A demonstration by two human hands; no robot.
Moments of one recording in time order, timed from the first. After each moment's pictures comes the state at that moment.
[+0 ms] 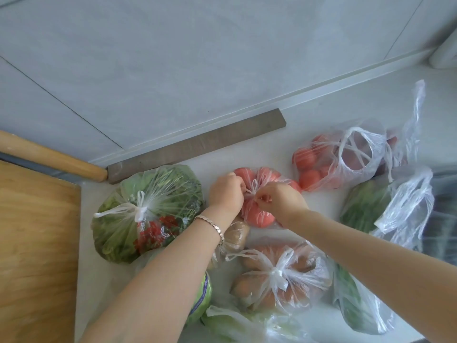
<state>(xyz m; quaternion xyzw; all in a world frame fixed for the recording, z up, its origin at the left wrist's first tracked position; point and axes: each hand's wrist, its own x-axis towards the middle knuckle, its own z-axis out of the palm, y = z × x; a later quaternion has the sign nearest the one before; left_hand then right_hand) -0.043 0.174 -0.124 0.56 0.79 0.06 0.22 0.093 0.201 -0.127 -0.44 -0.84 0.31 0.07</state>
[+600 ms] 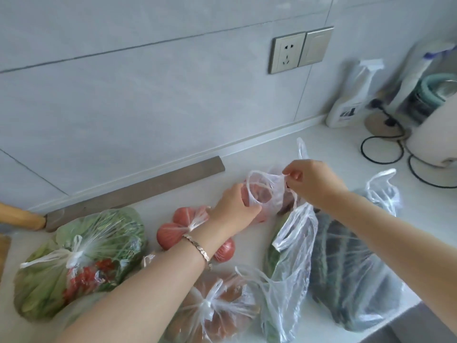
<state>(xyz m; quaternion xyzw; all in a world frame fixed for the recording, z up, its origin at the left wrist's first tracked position) 0.091 0.202 -0.037 0.54 0.72 0.19 0.39 0.255 0.262 0.005 -0.62 -0.75 0.21 0.12</state>
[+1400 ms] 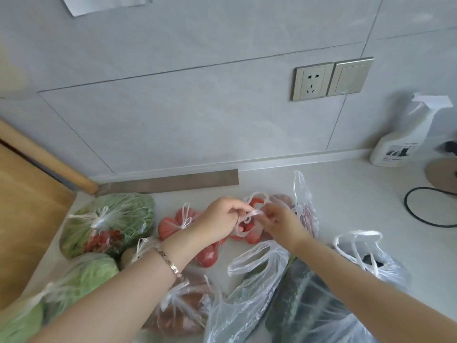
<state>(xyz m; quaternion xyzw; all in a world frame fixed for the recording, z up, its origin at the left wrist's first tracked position) 0.150 0.215 0.004 0.46 0.74 0.33 0.37 0.287 0.291 -0.040 -0.39 -0.76 0.49 0.16</state>
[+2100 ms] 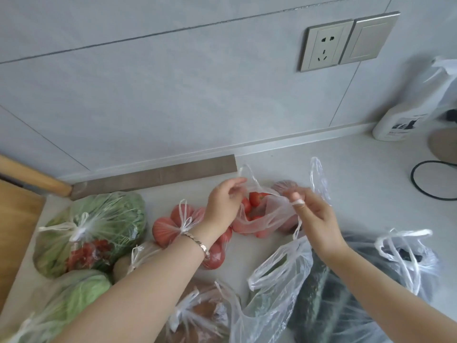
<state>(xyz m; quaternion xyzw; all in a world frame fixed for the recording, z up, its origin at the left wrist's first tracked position) 0.105 0.259 -0.072 0.43 0.73 0.43 0.30 0.285 0.285 -0.042 -0.44 -0.61 0.56 0.35</state>
